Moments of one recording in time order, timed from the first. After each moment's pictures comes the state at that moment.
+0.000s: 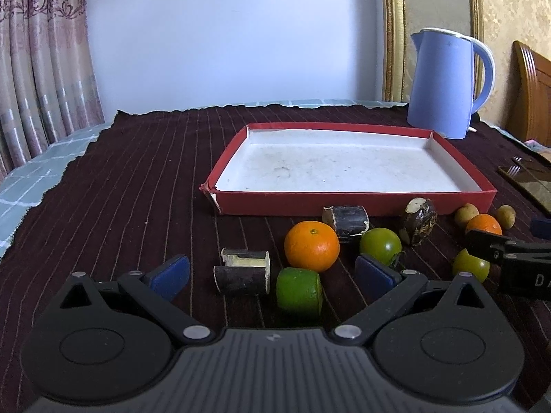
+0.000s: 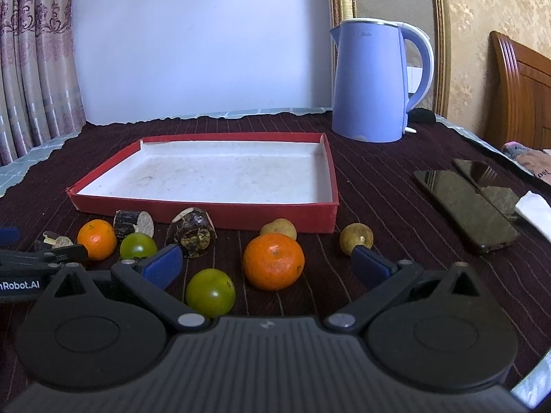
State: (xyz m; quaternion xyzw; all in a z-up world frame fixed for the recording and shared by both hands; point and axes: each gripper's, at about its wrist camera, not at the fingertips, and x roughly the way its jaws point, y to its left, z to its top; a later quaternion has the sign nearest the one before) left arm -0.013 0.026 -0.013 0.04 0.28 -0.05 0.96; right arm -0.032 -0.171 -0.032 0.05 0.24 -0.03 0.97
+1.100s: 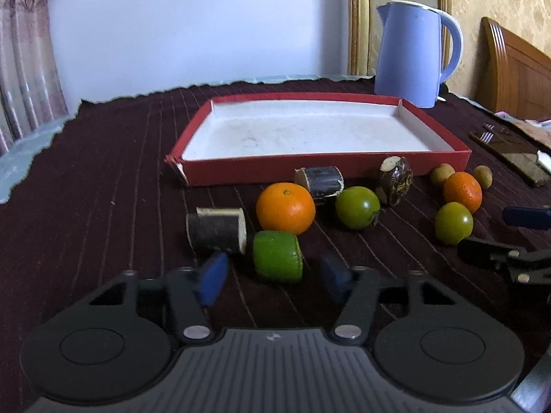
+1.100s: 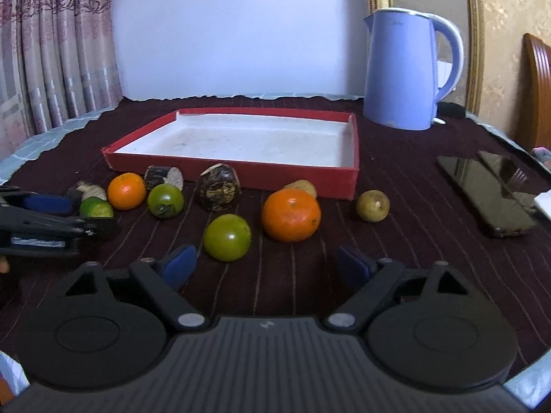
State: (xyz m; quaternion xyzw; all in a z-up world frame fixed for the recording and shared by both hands) left arm -0.013 0.028 -0.031 0.05 0.31 -0.12 0.94; right arm -0.056 -0.172 -0.046 0.02 0.26 0.05 0.96
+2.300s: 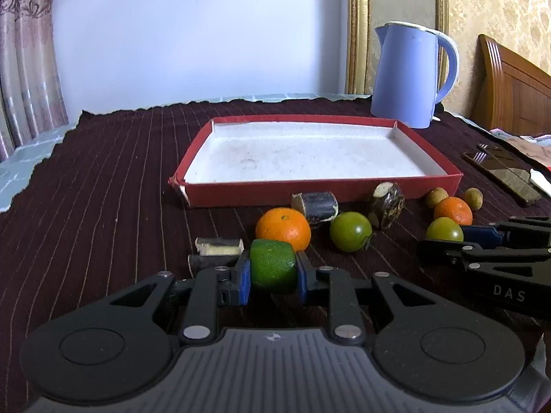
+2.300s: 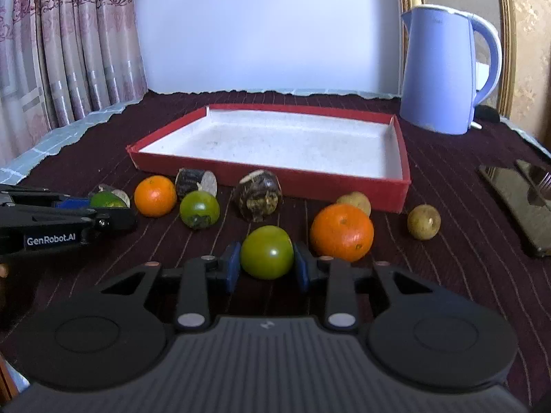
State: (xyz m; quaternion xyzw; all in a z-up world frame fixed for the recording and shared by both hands) left arm -0.017 0.028 -0.015 0.05 0.28 -0.13 0.95; right arm -0.035 -0.155 -0.040 0.02 0.27 0.09 0.96
